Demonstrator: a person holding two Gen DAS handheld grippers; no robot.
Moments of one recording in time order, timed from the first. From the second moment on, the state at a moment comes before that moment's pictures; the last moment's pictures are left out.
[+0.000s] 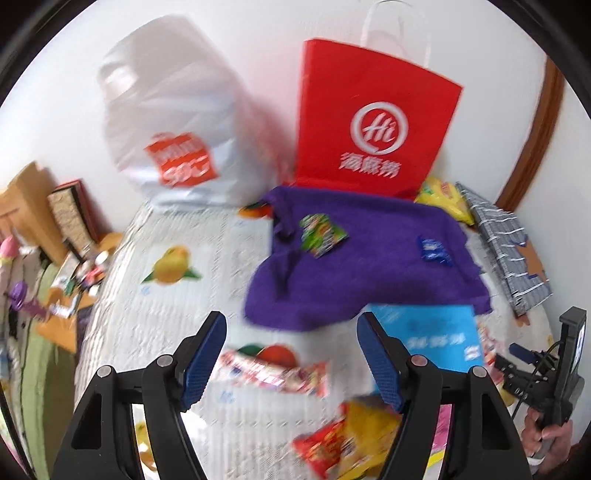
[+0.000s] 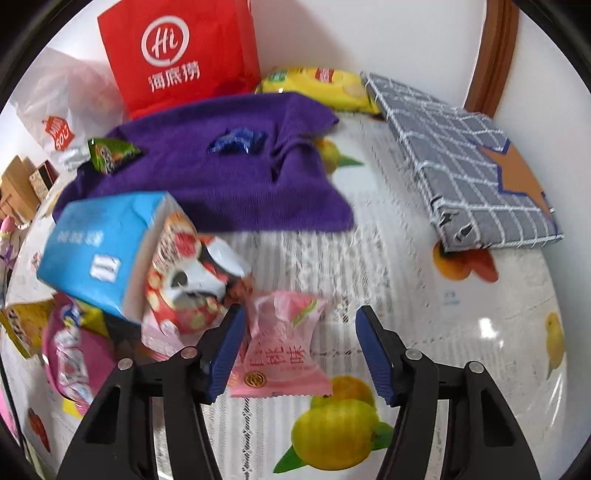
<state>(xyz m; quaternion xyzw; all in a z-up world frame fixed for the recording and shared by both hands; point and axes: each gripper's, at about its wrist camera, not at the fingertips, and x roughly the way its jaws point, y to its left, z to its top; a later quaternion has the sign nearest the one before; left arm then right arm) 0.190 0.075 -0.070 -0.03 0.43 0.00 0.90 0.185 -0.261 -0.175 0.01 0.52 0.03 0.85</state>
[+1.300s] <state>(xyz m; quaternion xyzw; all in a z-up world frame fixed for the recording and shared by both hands) 0.227 0.081 -0.180 -0.09 0.52 0.00 0.85 0.150 -0.290 -0.175 0.03 0.49 -0.03 0.87</state>
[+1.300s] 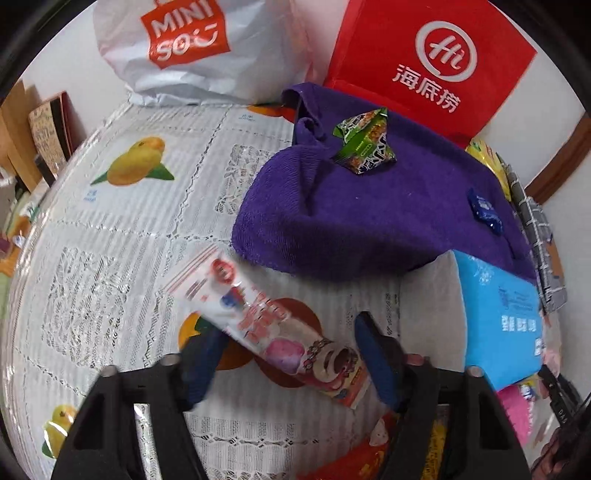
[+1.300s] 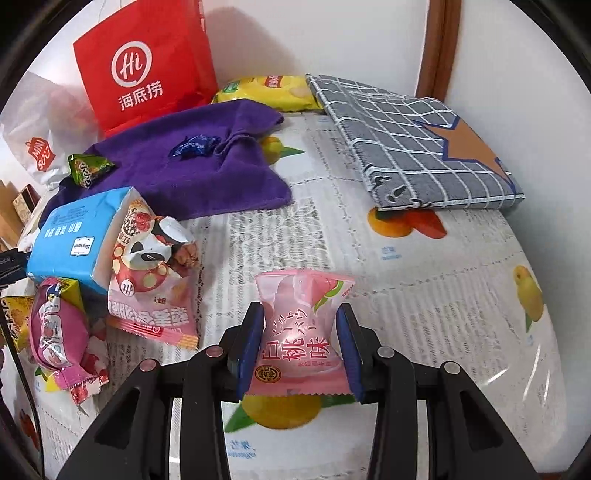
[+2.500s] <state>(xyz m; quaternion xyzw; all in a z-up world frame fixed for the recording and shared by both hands) 0.140 0.084 -0.141 -0.03 0.49 -0.01 0.87 0.100 -0.265 -0.157 0.03 0.46 0.01 0.89</state>
